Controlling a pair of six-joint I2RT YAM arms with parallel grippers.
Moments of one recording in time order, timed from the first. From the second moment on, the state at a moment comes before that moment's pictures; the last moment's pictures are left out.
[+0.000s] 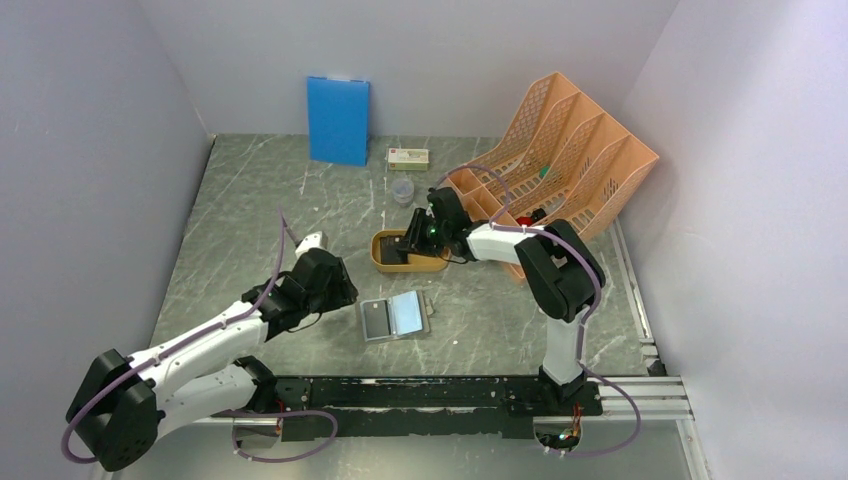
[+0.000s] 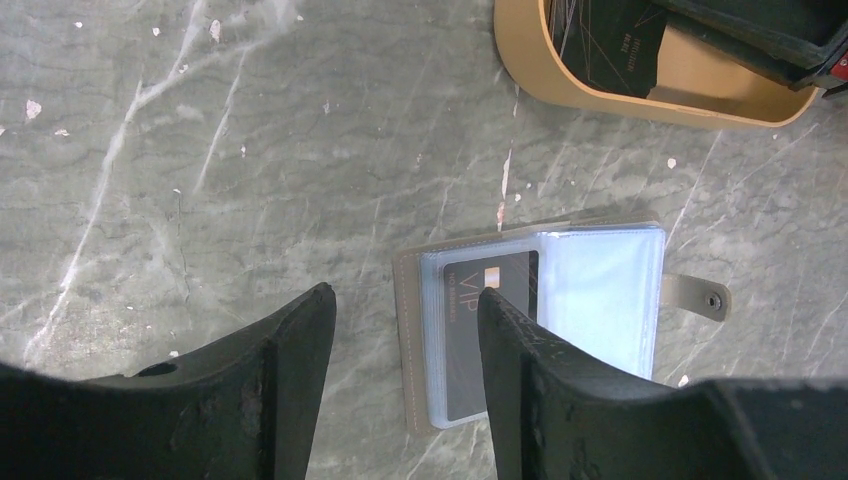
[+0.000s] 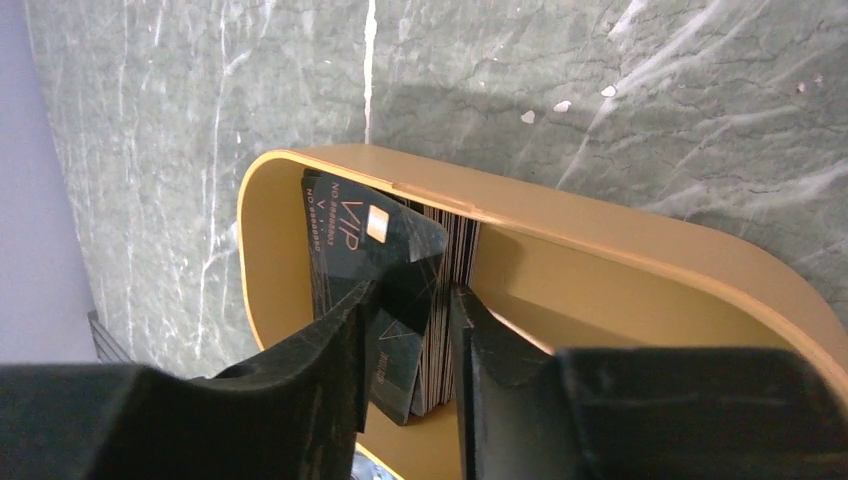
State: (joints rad) left arm -0.69 1.00 0.51 -0.33 -0.24 -0.85; right arm 0.60 1.93 1.09 0.10 -0.23 0.75
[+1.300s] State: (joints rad) left arm -0.69 1.01 0.49 -0.32 -0.21 -0.86; right arm 0.56 1.76 0.97 0.14 -0.28 0.79
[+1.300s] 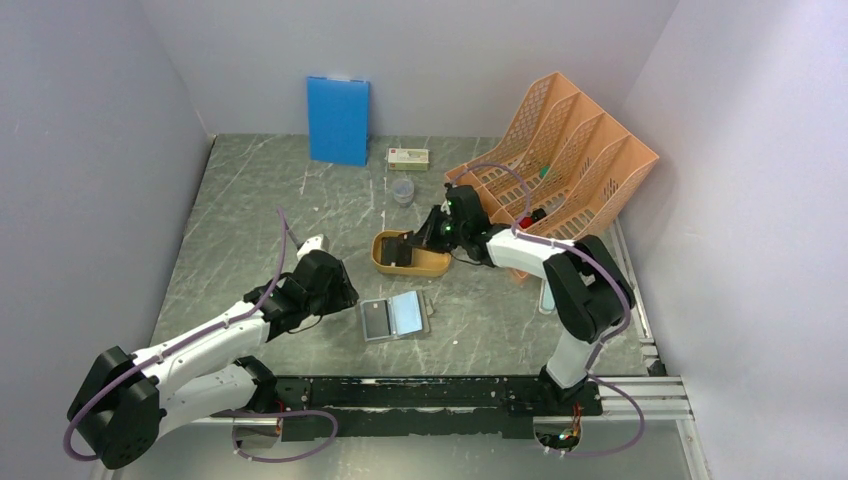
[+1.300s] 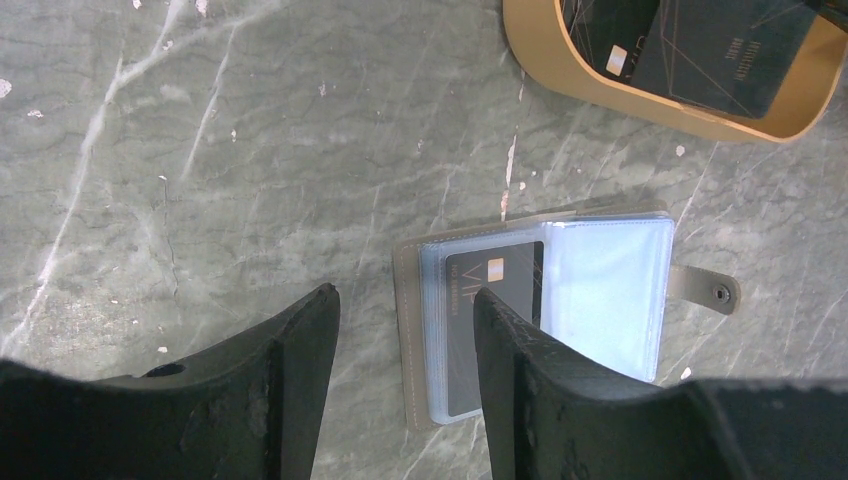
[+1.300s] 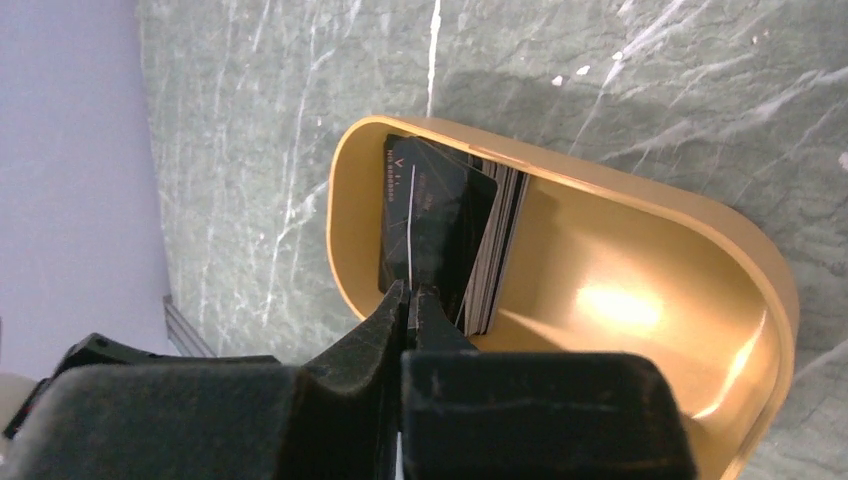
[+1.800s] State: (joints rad) left arm -0.69 0.97 0.52 -0.34 -0.21 -0.86; right arm 0.47 1.57 1.00 -0.08 -0.47 1.12
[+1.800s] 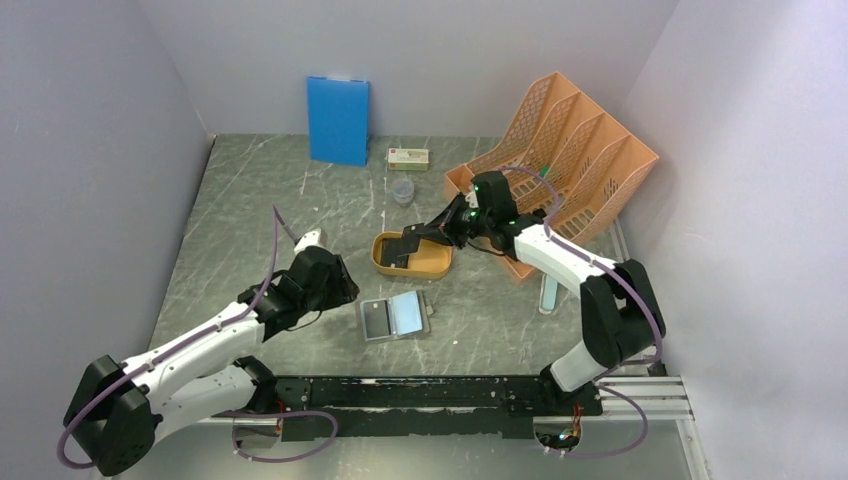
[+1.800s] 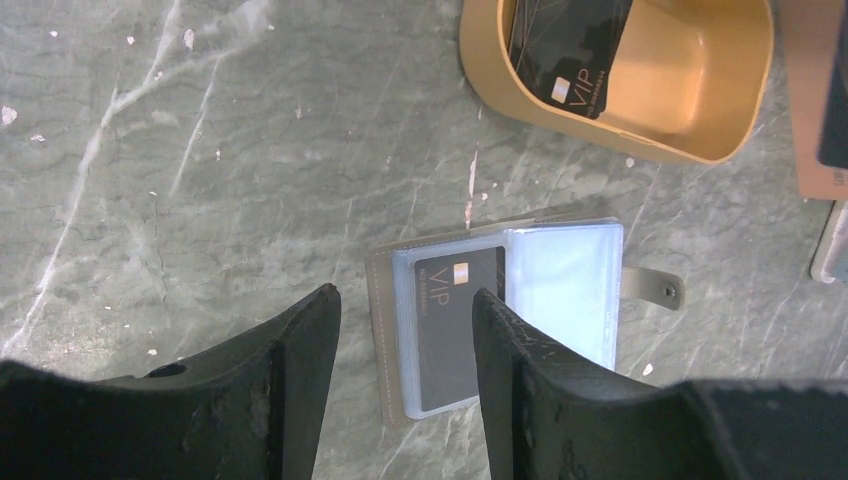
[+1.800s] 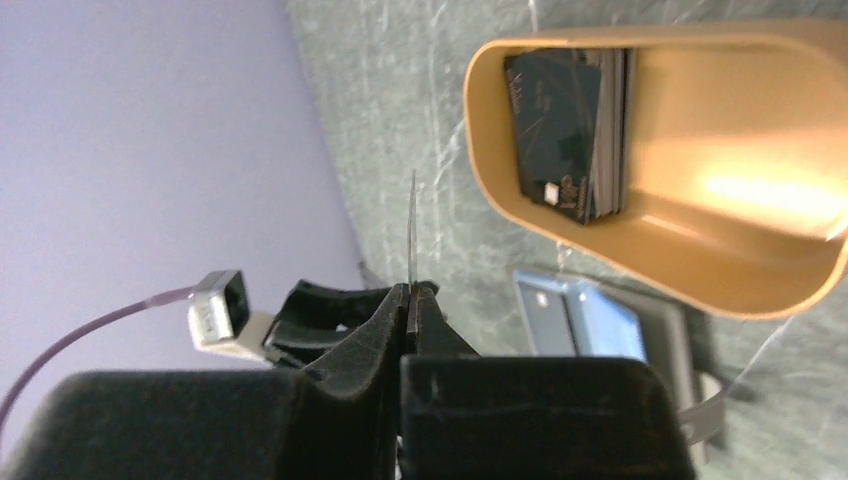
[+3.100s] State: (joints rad) left arm -1.04 1.55 0.78 -0.18 -0.21 -0.72; right arm 0.55 1.11 0.62 -0.29 -0.41 0.58
